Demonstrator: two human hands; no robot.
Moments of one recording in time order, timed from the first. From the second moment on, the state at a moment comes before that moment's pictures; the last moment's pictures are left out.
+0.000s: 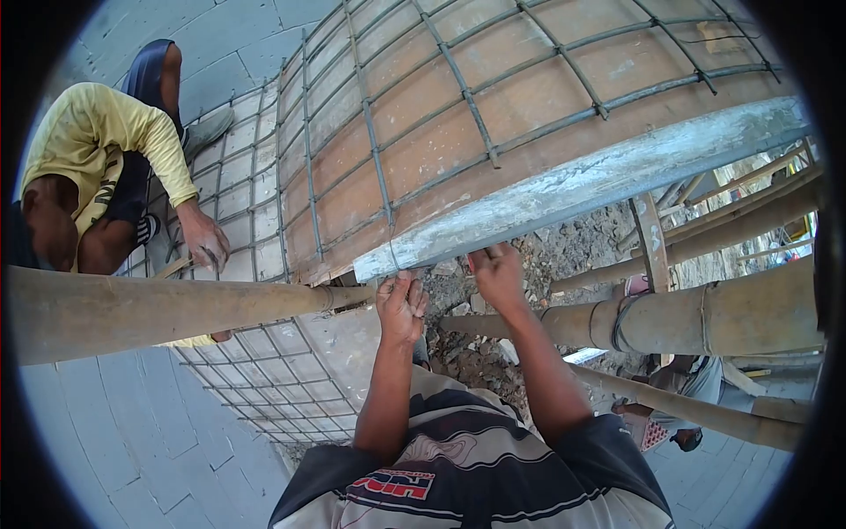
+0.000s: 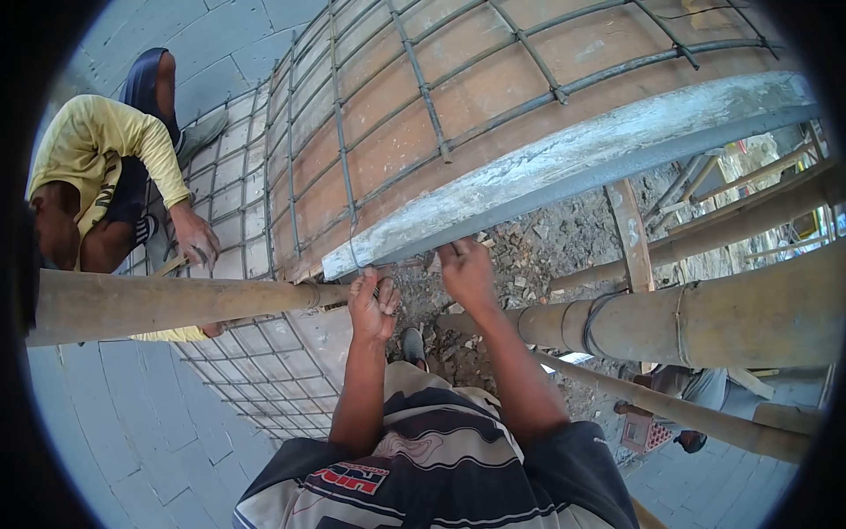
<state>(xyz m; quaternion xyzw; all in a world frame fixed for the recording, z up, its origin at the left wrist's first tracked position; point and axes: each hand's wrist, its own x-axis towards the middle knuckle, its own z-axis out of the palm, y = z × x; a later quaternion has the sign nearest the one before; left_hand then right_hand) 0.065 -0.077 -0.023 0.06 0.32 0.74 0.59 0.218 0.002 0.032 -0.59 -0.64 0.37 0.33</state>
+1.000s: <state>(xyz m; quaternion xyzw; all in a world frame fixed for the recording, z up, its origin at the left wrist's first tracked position) 0.055 -0.077 -0.046 0.19 0.43 0.70 0.54 0.155 -0.022 -0.073 -0.38 -0.23 0.84 0.31</state>
